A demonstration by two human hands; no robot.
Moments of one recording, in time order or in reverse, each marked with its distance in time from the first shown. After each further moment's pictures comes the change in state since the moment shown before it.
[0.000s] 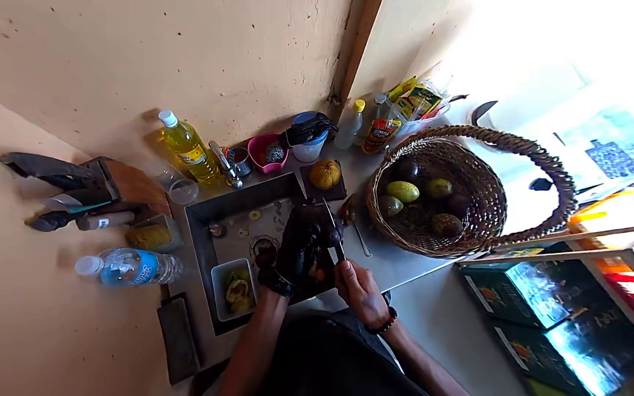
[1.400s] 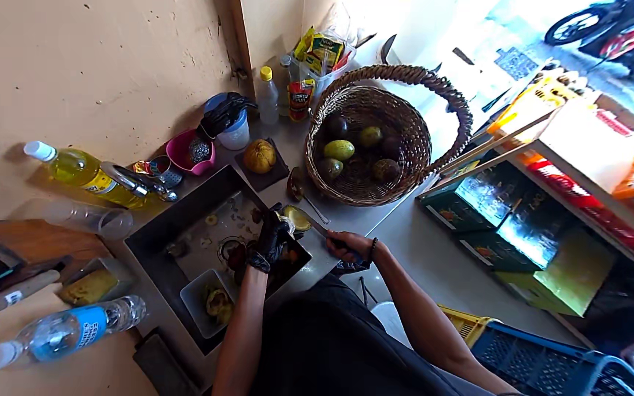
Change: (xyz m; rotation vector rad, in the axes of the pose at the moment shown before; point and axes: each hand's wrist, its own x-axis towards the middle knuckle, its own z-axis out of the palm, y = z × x) left_hand 0.020 -0.110 -0.054 0.204 0.113 -0.551; right_hand 0.003 0.143 -0.100 0.686 -0.335 0.864
